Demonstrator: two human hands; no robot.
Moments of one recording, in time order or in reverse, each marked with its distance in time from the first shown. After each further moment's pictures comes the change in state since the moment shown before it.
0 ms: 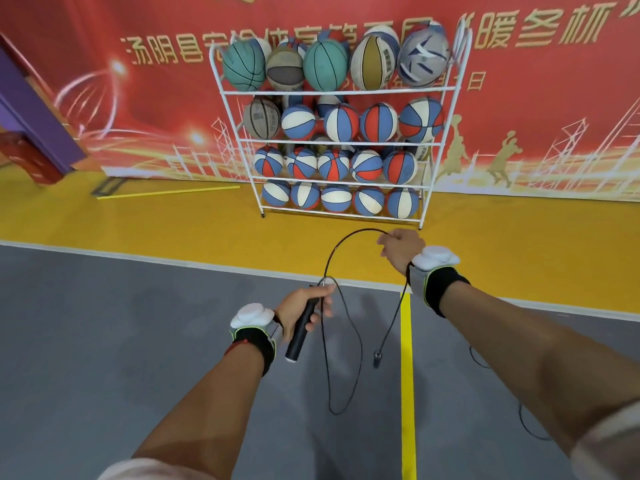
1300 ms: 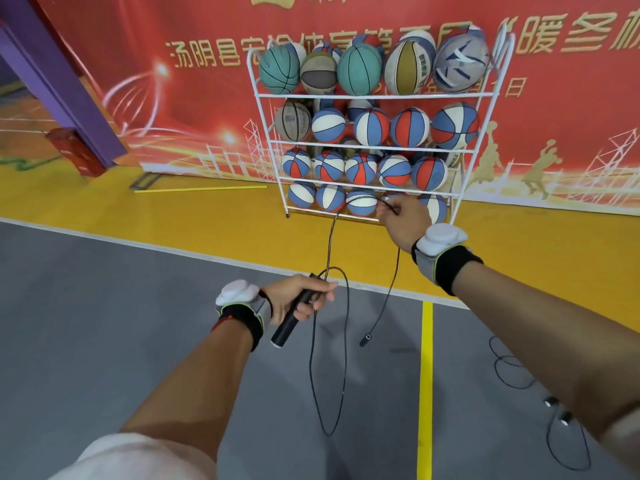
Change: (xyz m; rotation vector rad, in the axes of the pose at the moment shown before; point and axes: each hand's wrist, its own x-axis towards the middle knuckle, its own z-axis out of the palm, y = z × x) left_hand -0.040 0.033 -0.055 0.103 -0.191 -0.002; right_hand 0.005 -0.065 0.025 -0.187 -0.007 -0.434
